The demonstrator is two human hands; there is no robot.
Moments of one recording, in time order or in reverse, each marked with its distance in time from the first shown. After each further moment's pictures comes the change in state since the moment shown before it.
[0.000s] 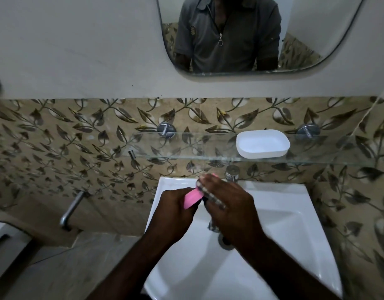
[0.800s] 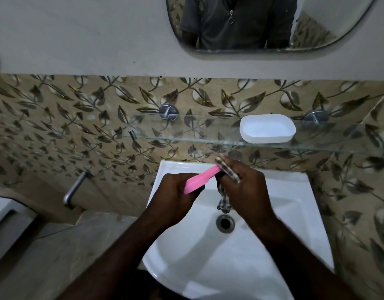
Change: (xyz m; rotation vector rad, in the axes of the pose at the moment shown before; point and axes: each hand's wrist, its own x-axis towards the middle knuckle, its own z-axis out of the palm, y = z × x) left_hand -0.007 0.003 -0.002 -0.052 -0.037 -0.039; right_hand 0.002 0.021 -0.011 0.229 -0.013 0.457
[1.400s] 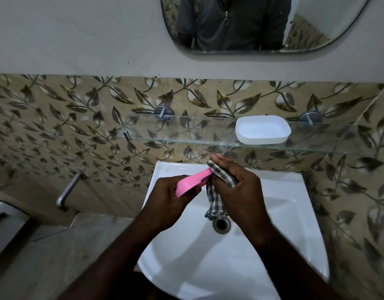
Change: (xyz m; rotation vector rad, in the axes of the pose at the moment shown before) left_hand -0.003 0.003 -0.001 -0.211 -0.021 -0.050; right_hand -0.012 -0.019 0.003 0.261 -0.002 0.029
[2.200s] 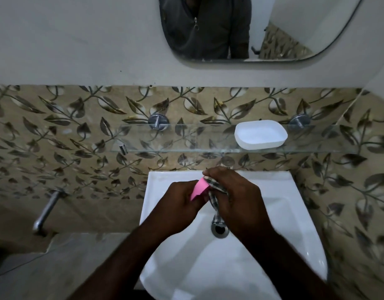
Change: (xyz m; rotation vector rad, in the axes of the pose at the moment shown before) left_hand 0.029 -0.021 -0.017 0.125 -0.283 0.056; right_hand -0.005 -0.015 0.023 -0.601 0.021 -0.329
